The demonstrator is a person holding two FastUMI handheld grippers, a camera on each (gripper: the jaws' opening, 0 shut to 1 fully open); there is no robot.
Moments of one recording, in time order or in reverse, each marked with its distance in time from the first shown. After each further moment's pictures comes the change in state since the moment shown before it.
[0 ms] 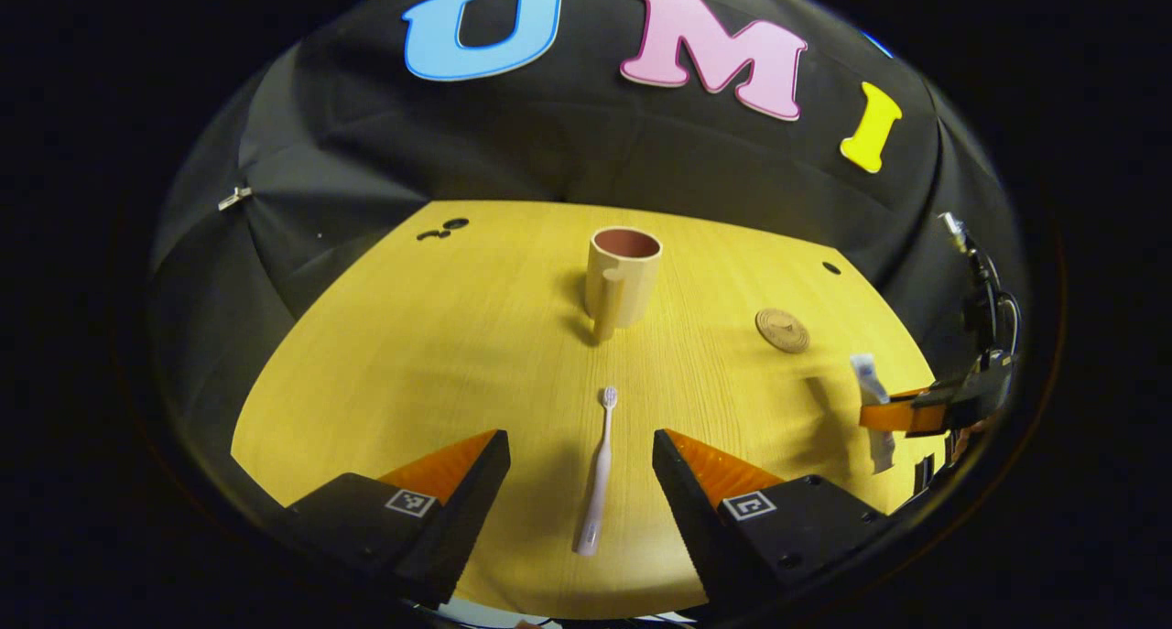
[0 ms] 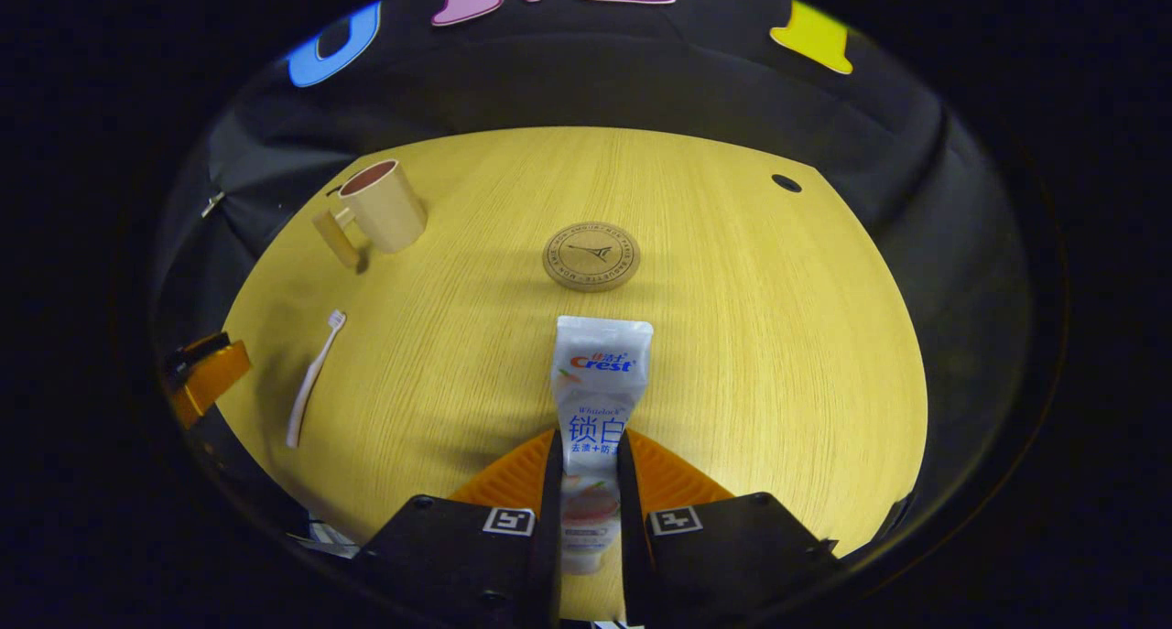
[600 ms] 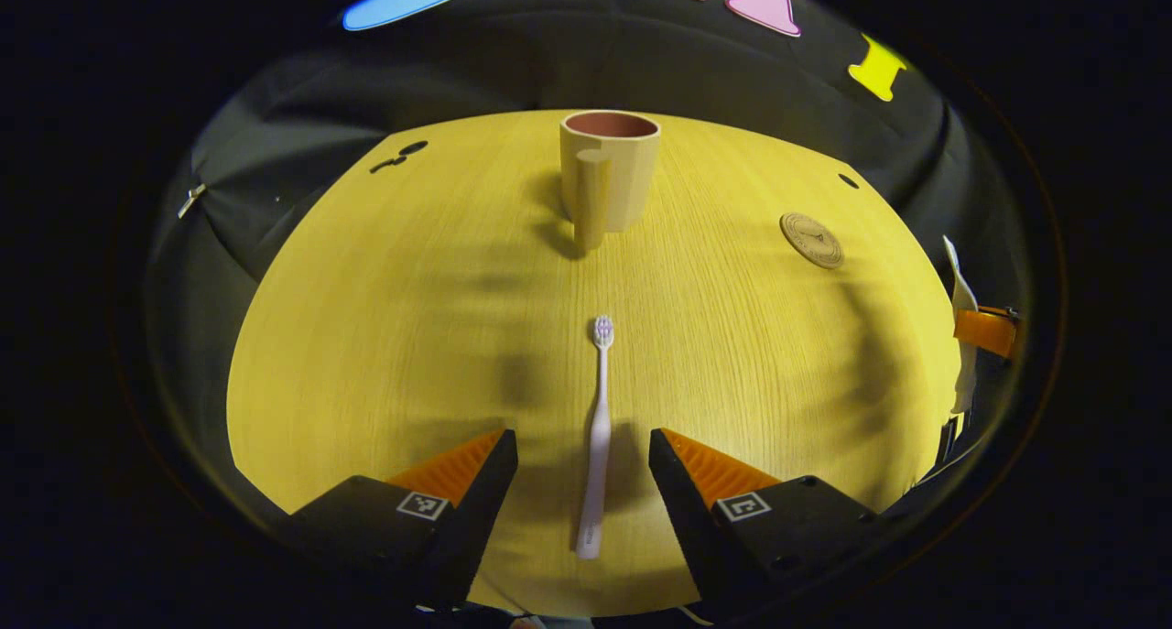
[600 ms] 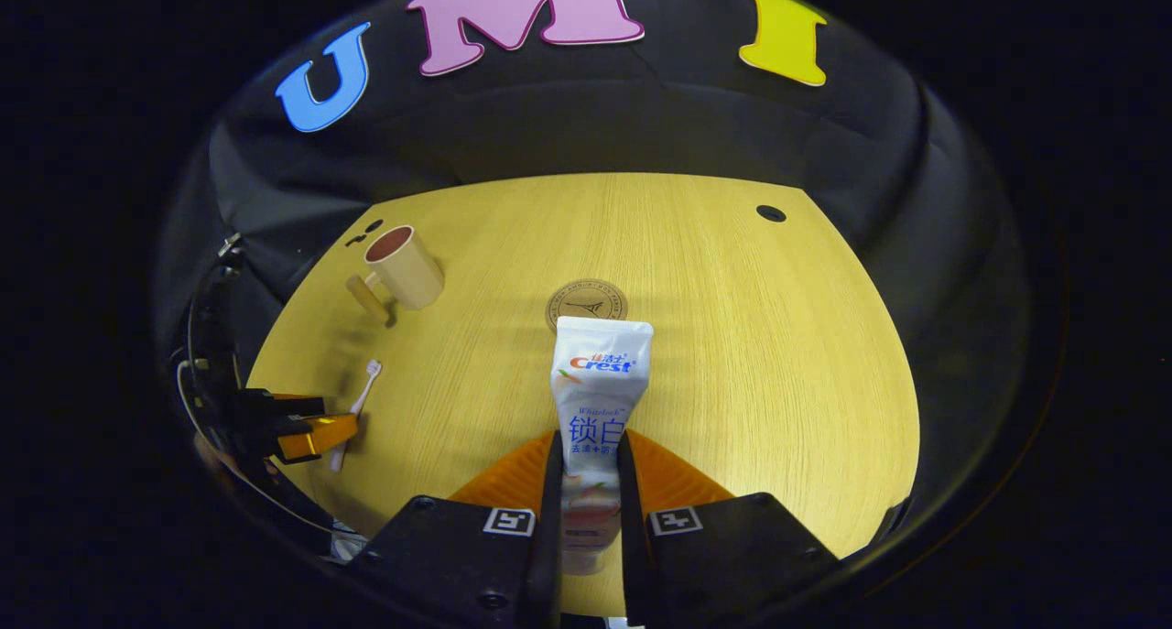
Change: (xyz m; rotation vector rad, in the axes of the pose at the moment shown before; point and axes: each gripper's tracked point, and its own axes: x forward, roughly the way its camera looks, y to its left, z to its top) left arm 0.050 -0.004 -0.048 0.076 0.302 0.006; right arm -0.039 -0.006 0.040 0.036 -0.111 0.066
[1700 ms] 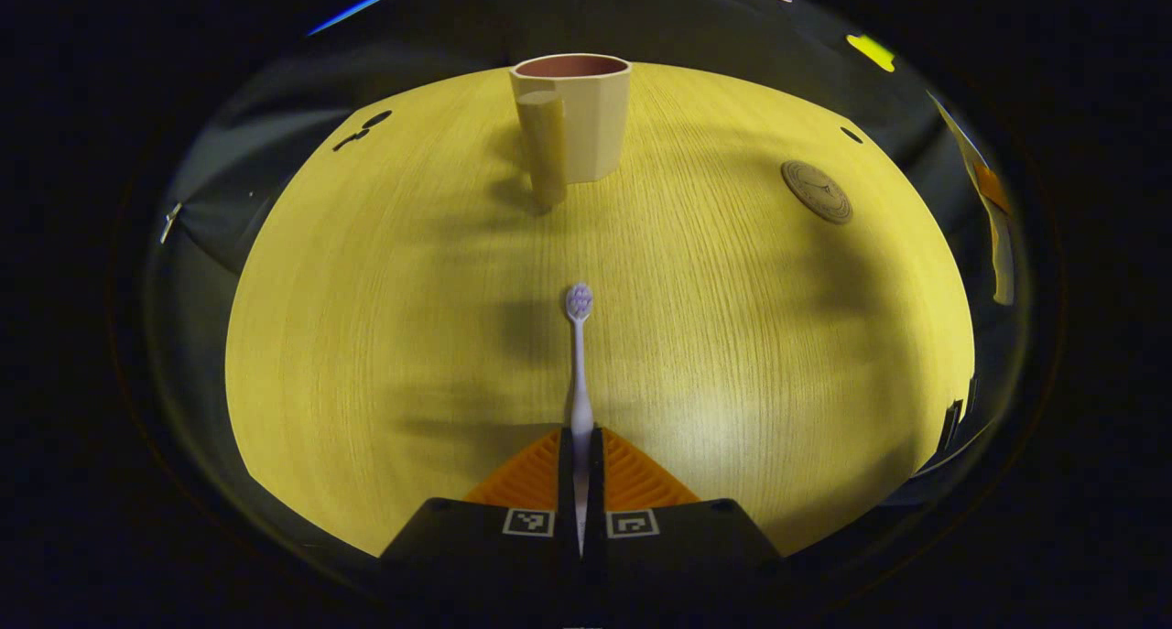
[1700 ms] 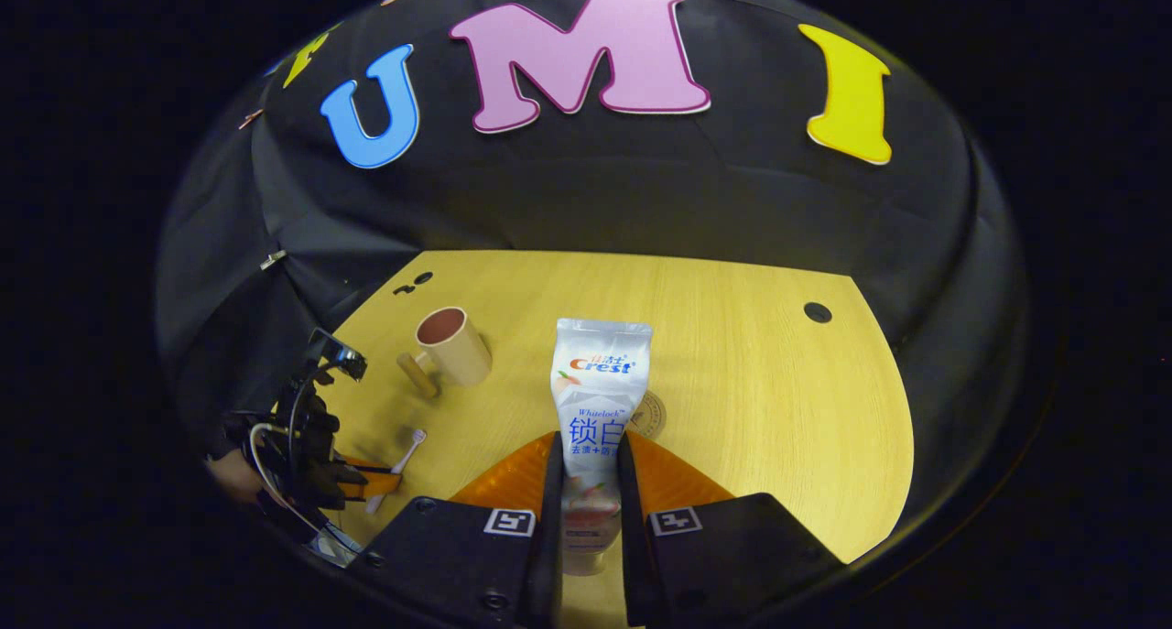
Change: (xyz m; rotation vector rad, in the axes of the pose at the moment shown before) left arm 0.009 -0.013 -0.009 0.042 0.147 0.005; right arm 0.002 0.036 0.109 -0.123 -0.197 0.138
